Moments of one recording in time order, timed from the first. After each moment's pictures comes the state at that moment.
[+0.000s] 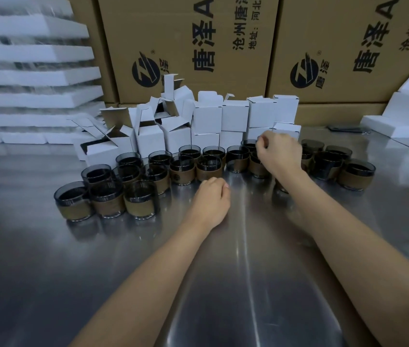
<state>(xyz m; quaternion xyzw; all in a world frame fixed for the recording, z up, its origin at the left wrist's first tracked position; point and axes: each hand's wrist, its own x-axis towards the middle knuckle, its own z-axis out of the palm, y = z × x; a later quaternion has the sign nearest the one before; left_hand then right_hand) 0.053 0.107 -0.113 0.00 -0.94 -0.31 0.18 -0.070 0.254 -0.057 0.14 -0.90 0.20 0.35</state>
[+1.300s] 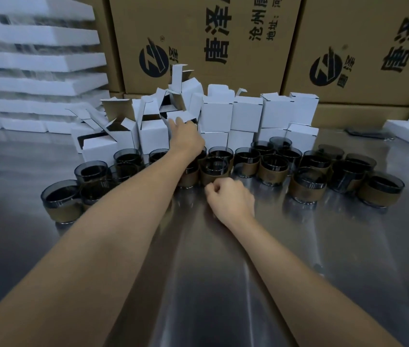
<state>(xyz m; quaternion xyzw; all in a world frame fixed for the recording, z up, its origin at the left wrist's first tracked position) -0.067 0.026 -0.036 0.16 -0.96 -0.11 0.20 0.002 0.164 -0.109 0.17 -0.94 0.29 0.11</state>
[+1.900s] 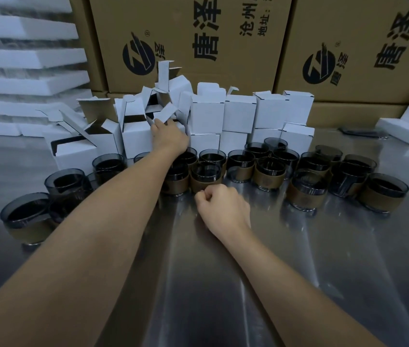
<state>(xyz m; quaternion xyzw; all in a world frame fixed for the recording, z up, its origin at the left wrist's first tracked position) -0.115 -0.007 -0.052 0.22 -0.94 -0.19 0.18 -0.002 0.161 -0.112 0.17 -0.93 0.29 0.12</state>
